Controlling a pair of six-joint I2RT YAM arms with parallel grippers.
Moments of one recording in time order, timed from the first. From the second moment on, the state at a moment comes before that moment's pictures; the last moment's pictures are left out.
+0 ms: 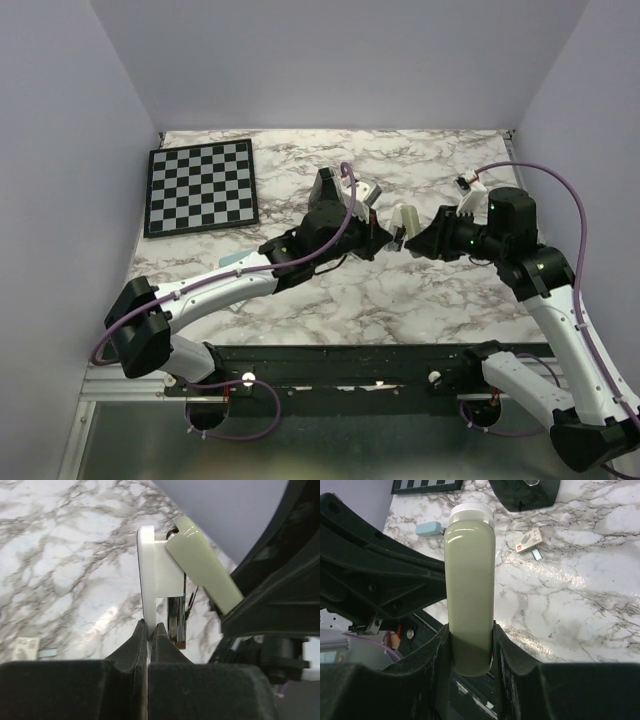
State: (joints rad) left arm -1.00 1.43 1.08 0.14 0.05 -0.51; right arm 0.29 0.86 1.01 -0.66 -0.47 0.40
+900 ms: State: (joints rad) left arm -1.02 1.21 0.87 0.16 -0.11 0.20; right arm 0.30 1.05 1.33 -0.84 -0.58 0.03
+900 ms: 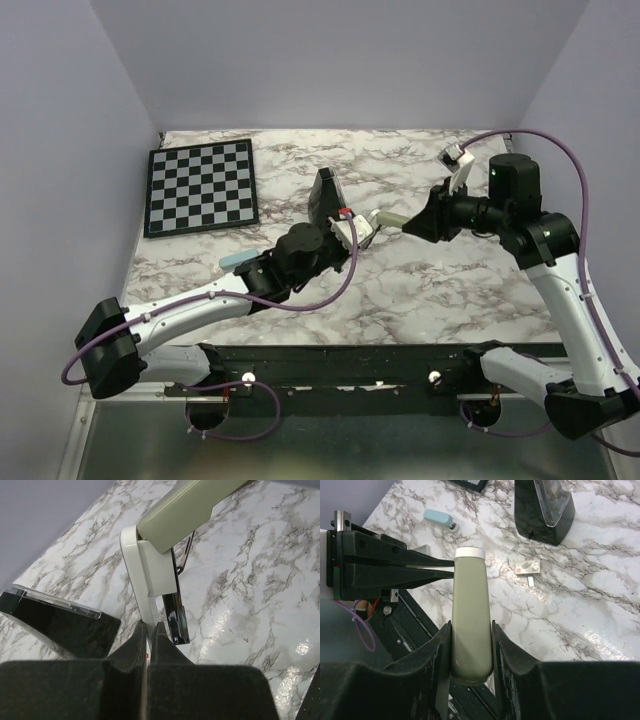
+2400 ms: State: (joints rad) left arm -1.00 1.36 1.12 -0.02 -0.08 -0.71; right arm 0.29 0.58 0.66 -0.12 -0.33 0.68
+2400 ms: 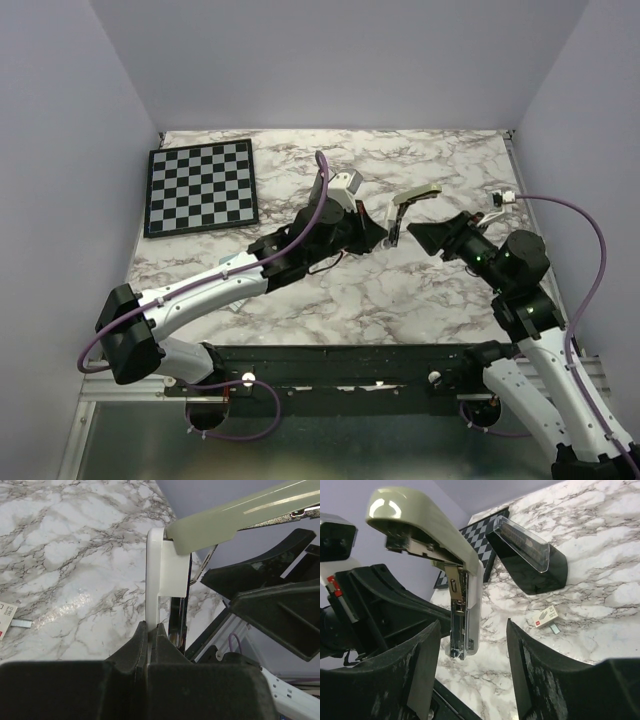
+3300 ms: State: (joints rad) left arm -0.98 1.42 1.18 -0.06 -0.11 -0.78; right arm 0.53 0.78 0.69 -0.06 -0.04 0.66
